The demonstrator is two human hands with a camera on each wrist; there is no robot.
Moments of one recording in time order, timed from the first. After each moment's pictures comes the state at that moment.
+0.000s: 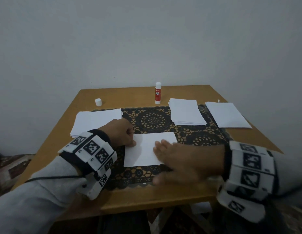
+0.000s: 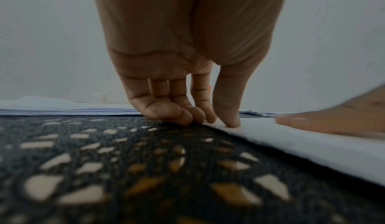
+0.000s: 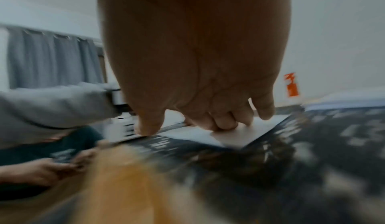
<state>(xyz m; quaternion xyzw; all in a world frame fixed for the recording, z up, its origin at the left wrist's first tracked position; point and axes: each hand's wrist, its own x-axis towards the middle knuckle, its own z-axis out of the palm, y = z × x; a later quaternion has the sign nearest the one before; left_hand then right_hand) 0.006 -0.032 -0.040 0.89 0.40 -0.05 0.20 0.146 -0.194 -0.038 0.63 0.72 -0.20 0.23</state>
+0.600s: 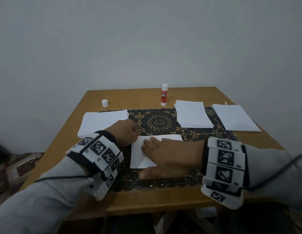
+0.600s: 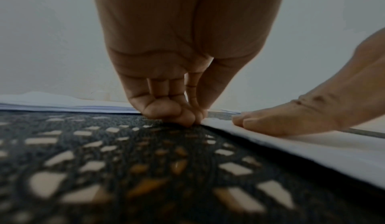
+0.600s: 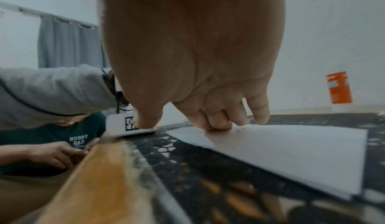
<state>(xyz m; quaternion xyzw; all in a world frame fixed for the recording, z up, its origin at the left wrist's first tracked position) 0.006 -0.033 -0.040 0.88 0.44 -0.02 0.20 0.121 -0.159 -0.039 0.61 0.75 -0.14 0.22</state>
